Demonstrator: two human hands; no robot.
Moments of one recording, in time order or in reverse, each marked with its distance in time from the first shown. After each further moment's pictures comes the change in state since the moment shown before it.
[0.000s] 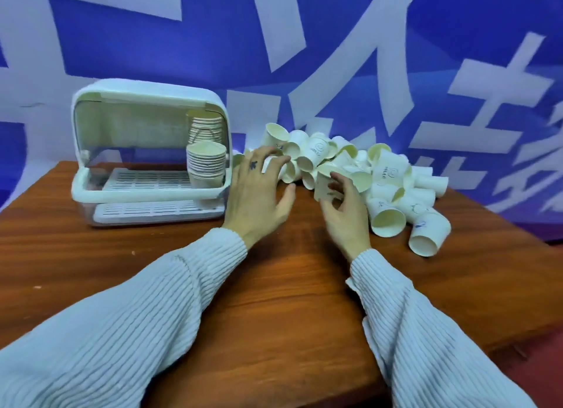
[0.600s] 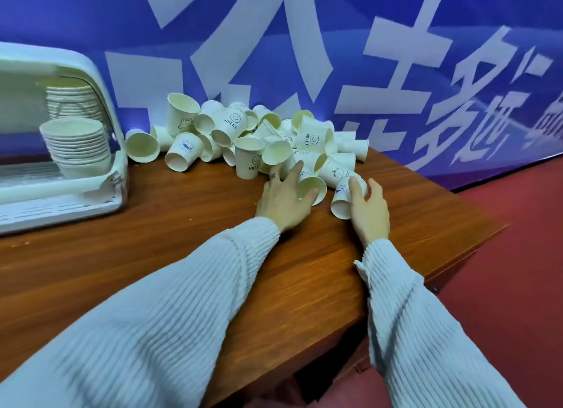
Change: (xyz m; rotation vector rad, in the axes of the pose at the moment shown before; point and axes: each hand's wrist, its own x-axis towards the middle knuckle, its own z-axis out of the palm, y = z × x) left_hand 0.000 0.128 0.162 -0.286 -0.646 -0.313; right_hand -0.009 0.113 -0.152 -0.203 0.244 0.564
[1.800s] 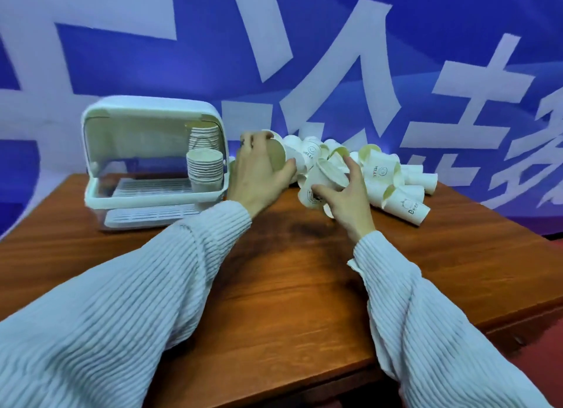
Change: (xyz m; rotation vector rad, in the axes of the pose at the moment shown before) left_hand -0.070 -0.040 -0.200 0.053 0.581 0.061; right_hand -0.097 -0.141 0.080 0.400 -0.361 -0.373
